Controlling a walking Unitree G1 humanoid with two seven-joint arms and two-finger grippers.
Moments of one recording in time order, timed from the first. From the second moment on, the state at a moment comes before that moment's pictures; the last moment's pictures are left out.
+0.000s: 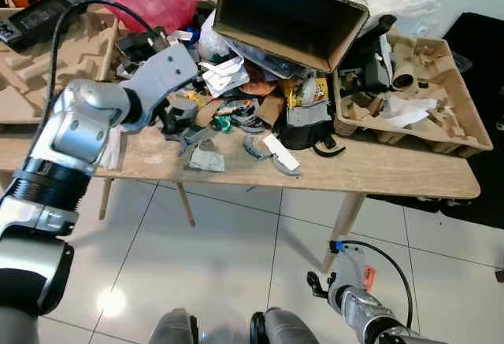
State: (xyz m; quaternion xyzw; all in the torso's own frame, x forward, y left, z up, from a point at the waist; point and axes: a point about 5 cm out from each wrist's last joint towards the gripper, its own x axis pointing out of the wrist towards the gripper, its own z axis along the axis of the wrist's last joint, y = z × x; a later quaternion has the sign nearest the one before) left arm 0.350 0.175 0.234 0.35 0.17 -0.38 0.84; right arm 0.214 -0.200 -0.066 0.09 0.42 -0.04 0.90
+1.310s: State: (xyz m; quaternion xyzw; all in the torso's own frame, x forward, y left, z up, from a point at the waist) left arm 0.351 0.167 0.197 0.33 0.23 -0.38 0.83; right arm 0.215 -0.200 -0.065 0.08 0.42 -0.04 0.90
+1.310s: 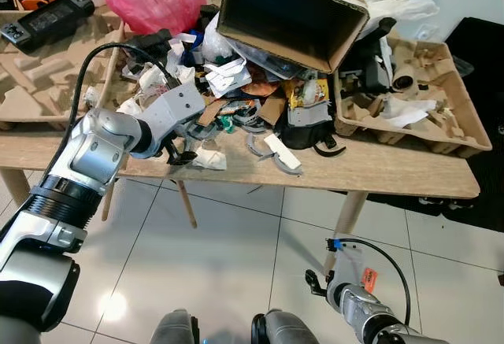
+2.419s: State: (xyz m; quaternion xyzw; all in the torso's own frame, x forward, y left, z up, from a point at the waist) left arm 0.380 0.171 0.186 0.32 0.19 -0.26 0.89; right arm 0.212 -0.209 -0.065 0.08 0.43 -0.04 0.90
